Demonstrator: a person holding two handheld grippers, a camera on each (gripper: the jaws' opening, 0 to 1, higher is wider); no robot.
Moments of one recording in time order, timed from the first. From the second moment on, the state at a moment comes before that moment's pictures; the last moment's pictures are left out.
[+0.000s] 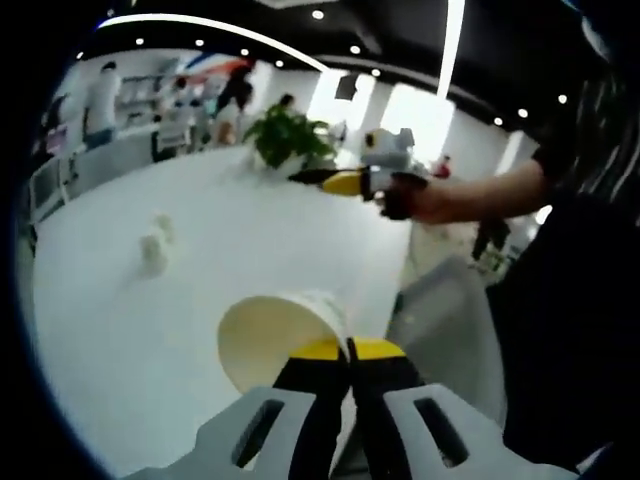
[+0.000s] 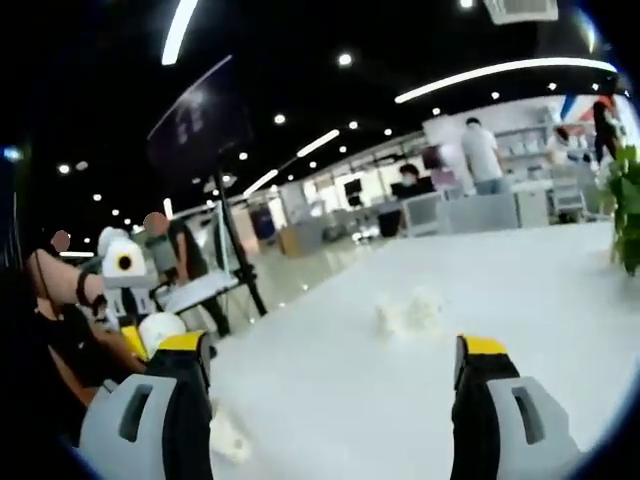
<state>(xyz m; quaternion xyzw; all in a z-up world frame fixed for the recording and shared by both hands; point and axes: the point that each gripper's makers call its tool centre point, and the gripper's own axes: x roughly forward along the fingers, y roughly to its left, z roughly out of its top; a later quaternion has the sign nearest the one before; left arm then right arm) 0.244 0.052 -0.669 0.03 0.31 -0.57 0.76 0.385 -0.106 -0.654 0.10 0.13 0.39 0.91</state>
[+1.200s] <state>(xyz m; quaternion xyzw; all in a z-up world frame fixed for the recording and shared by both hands) 0.216 0.055 -0.741 0.26 0.40 -0.58 0.66 0.376 -0.120 -0.667 0.15 0.13 0.37 0.91</state>
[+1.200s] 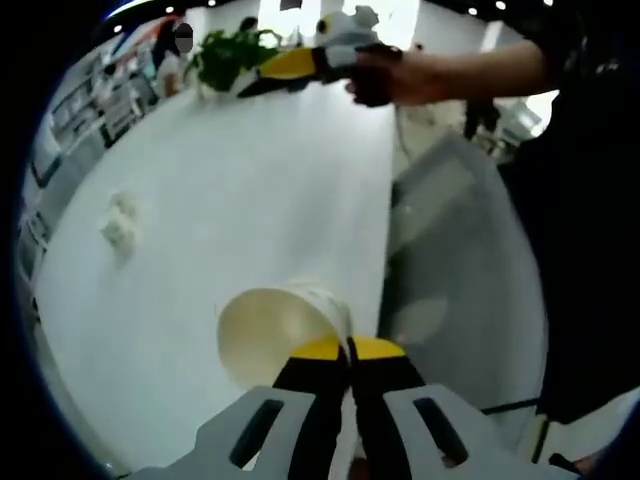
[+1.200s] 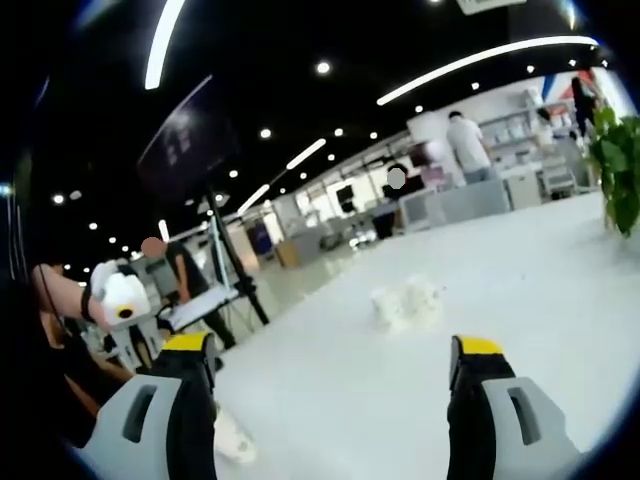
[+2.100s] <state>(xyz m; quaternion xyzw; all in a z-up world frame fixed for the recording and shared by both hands) 0.211 0.052 -0.755 0.27 0.42 -0.60 0.62 0.375 -0.125 -0.671 0.17 0.13 0.37 0.90</state>
